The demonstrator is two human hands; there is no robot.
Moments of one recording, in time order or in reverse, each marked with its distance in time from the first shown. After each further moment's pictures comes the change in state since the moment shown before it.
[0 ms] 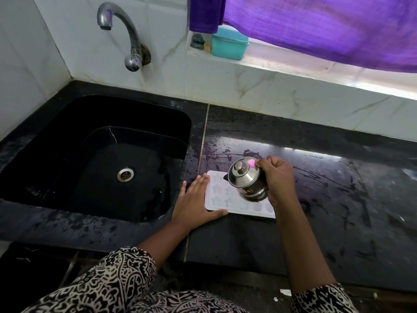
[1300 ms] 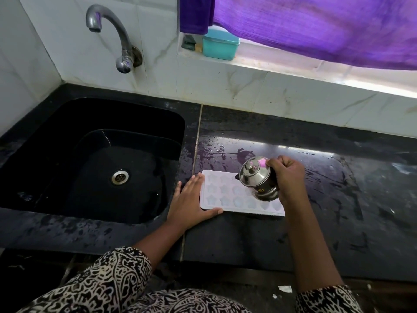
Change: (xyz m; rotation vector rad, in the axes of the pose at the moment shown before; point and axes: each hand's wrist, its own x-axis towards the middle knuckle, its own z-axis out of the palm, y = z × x) left_hand 0.001 -0.001 0.003 0.008 0.007 0.001; right_hand 0.010 0.008 -0.037 -0.040 0.080 -0.100
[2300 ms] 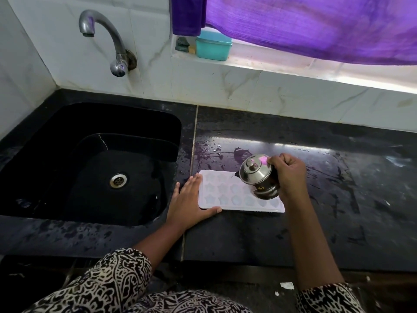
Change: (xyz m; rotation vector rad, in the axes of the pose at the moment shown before) left_hand 0.000 0.000 0.000 0.001 -0.004 0.000; right_hand -0.005 -0.004 -0.007 0.041 0.045 0.042
